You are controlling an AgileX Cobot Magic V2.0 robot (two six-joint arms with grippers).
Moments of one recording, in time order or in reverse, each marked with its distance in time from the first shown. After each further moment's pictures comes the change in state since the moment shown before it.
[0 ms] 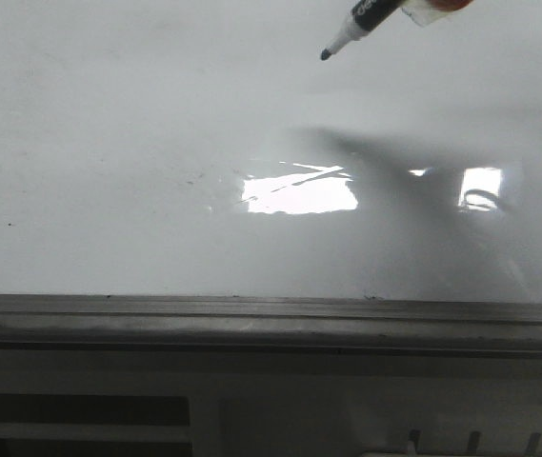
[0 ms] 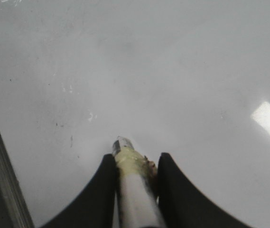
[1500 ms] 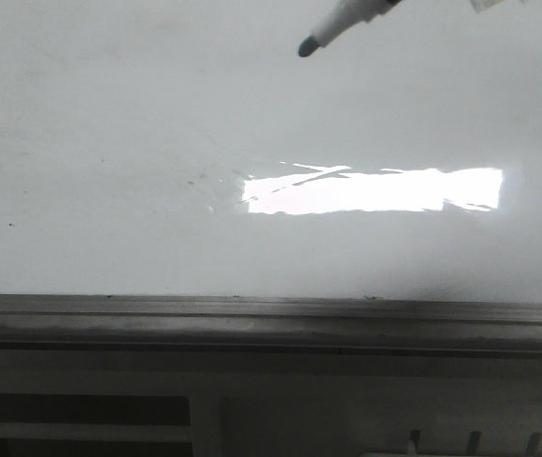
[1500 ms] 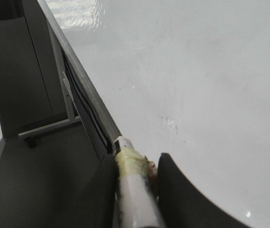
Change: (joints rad) left arm 0.000 0.000 0.000 0.000 -0.002 0.000; right arm 0.000 -0.171 -0.004 0.282 0.336 0.000
